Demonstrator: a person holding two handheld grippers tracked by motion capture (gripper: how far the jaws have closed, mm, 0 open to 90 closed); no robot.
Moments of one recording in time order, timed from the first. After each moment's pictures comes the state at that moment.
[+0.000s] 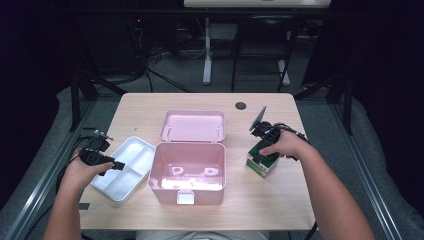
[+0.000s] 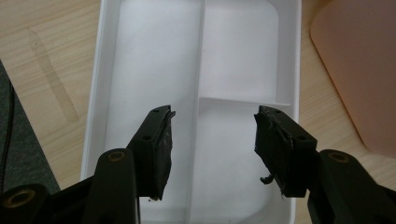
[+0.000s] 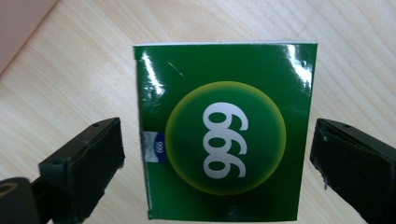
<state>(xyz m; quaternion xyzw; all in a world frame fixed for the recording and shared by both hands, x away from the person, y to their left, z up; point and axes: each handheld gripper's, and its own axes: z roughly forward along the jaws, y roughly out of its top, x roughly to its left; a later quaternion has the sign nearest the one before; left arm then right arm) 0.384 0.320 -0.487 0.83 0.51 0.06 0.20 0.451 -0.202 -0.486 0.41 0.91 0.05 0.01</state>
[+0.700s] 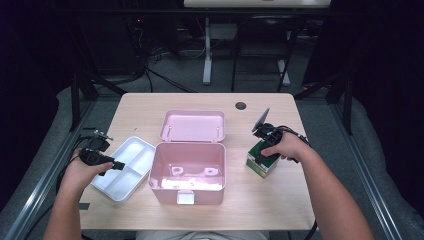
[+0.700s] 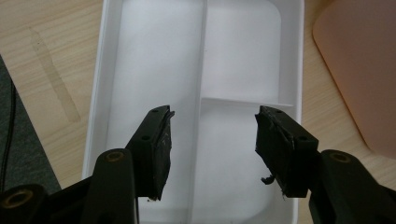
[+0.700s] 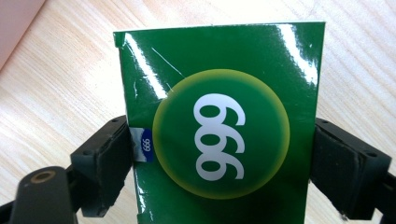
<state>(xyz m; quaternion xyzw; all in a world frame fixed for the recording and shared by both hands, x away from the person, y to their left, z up) 0.384 0.321 -0.488 0.83 0.51 0.06 0.20 0.452 -0.211 -0.496 0.42 0.90 0.05 -0.01</state>
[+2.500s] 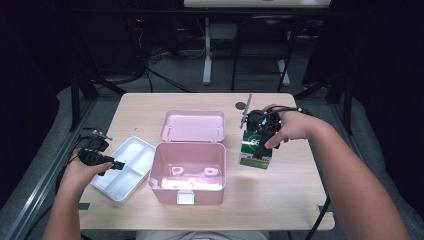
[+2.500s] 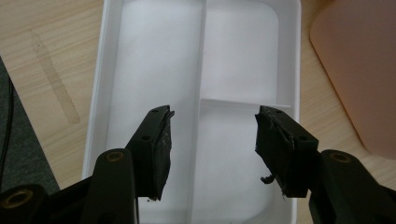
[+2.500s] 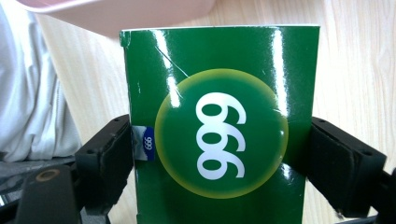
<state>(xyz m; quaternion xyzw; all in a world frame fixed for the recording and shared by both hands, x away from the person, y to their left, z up) 0.383 0.323 -0.488 0.83 0.51 0.06 0.21 0.412 -0.164 -0.380 0.14 0.99 0.07 0.02</state>
